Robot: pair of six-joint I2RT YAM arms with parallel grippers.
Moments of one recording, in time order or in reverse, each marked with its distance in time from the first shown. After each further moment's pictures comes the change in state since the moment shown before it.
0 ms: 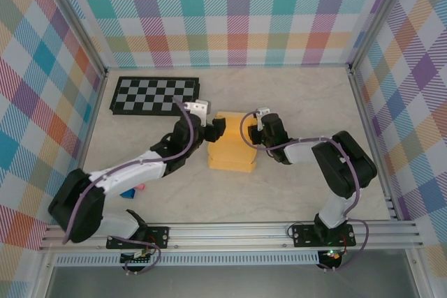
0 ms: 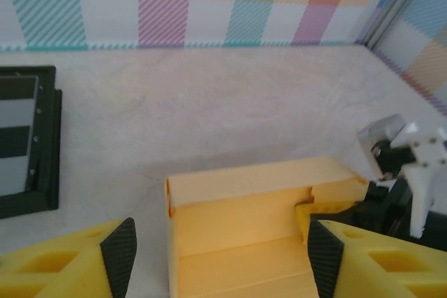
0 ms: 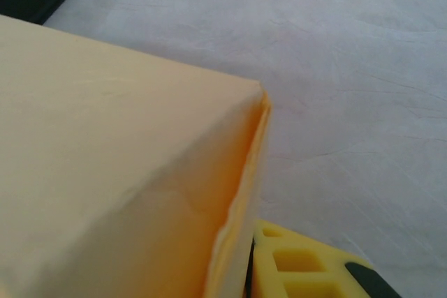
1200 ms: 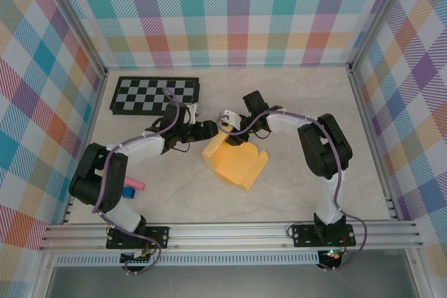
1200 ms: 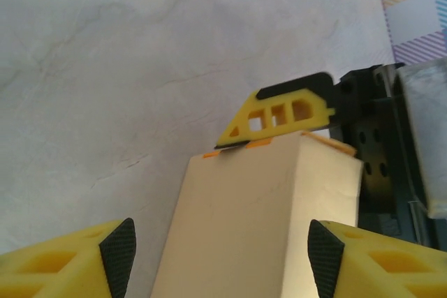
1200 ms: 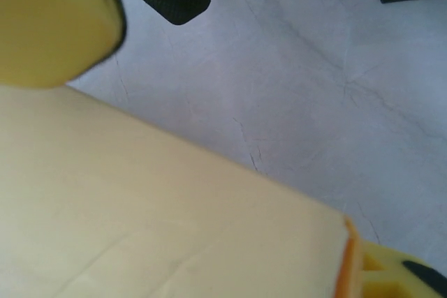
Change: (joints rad) left arm 0.284 0.304 0.085 -0.171 0.713 -0.233; right arm 0.009 0.275 0.577 -0.731 -0.628 -0.919
